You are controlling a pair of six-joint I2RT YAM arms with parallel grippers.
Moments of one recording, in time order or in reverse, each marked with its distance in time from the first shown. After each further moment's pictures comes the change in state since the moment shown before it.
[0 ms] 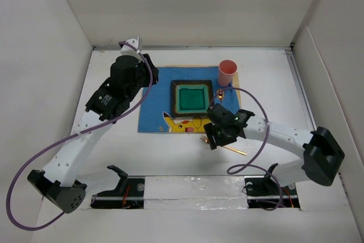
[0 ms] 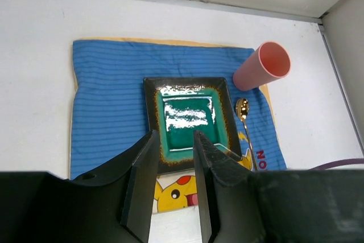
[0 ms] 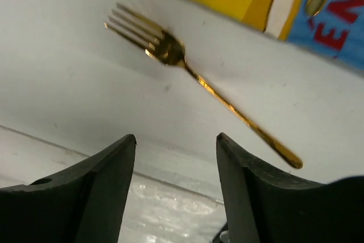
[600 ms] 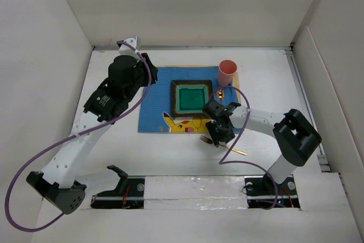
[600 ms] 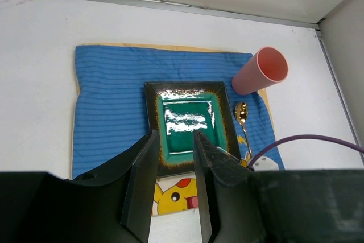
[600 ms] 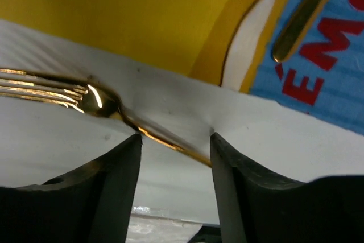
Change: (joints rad) left arm 0.000 -0.009 0.016 -0.001 -0.009 0.007; right arm -0.087 0.277 0.062 -0.008 0.019 -0.123
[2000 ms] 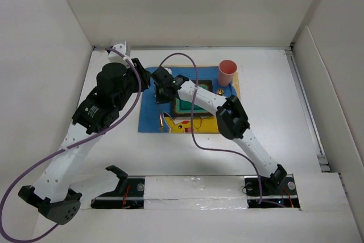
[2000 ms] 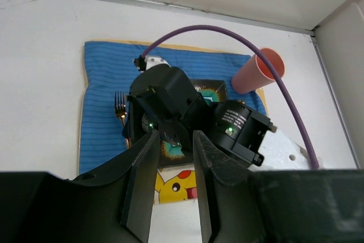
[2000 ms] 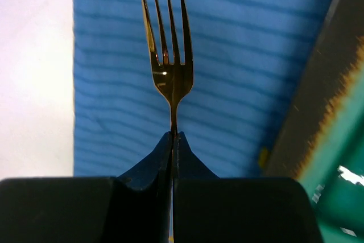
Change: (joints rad) left arm 0.002 -0.106 -0.019 -0.058 -0.019 -0.019; right arm 0.091 0.856 1.303 0.047 0.022 0.277
